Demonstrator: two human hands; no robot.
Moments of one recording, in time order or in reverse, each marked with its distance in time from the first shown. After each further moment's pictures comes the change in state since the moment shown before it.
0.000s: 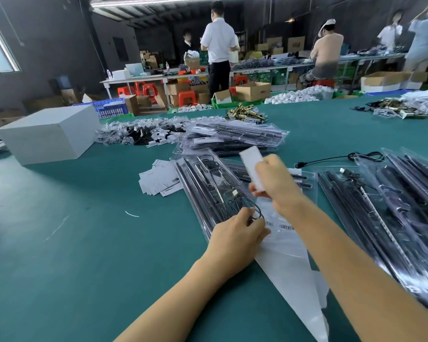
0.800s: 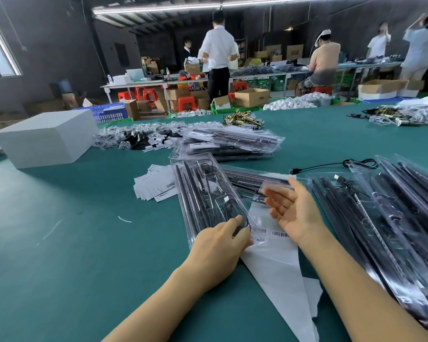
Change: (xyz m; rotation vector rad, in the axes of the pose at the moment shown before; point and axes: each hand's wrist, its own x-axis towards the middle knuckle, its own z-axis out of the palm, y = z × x) left_hand -0.008 -0.013 -0.009 0.230 0.006 0.182; right_hand -0.006 0.059 -0.049 0.683 0.078 0.281
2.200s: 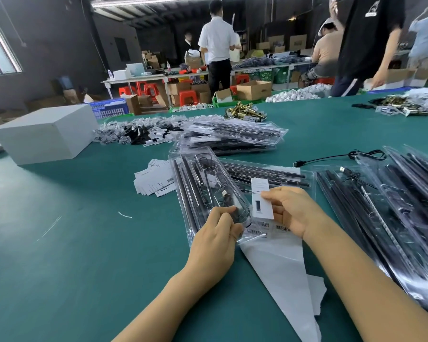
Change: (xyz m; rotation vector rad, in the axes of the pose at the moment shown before) left_hand -0.007 0.007 -0.003 -0.551 -0.093 -0.452; right_hand -0.002 -0.001 0.011 -0.369 -0.099 0.073
